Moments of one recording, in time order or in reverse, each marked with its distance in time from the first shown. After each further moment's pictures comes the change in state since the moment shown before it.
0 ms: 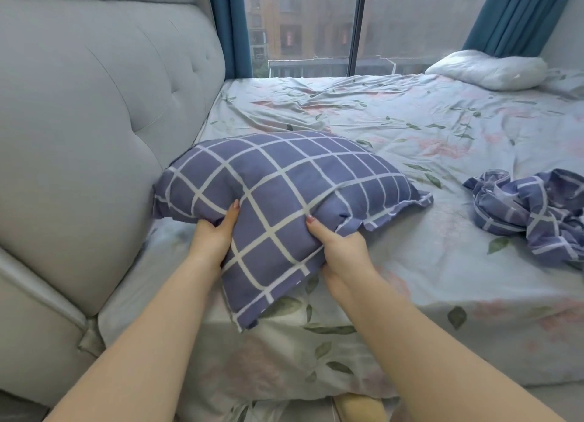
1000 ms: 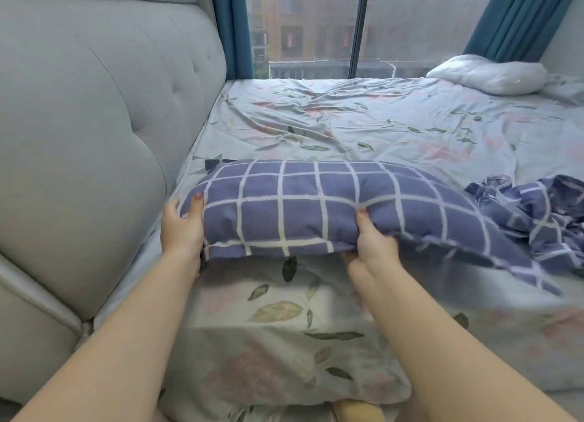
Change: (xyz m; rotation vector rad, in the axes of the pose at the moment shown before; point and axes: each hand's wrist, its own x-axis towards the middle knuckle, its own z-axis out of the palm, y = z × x) left_hand 0.053 -0.010 -0.032 0.070 0.269 0.115; right_hand 0.029 -0.018 -0.016 0.197 0.256 -0.071
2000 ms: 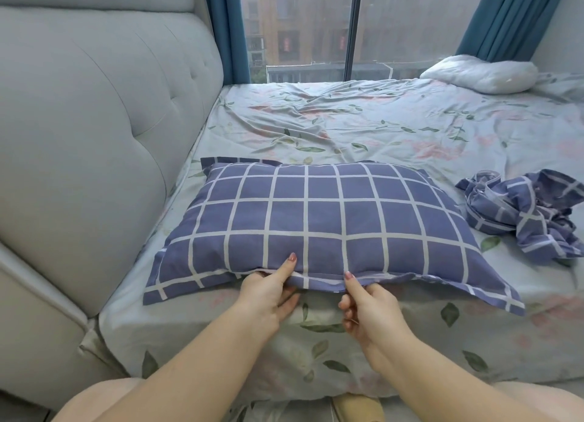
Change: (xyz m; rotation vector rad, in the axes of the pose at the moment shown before) left_hand -0.152 -0.008 0.044 -0.313 -0.414 -0.625; right_hand -0.064 0.016 -0.079 -0.508 -0.108 0.187
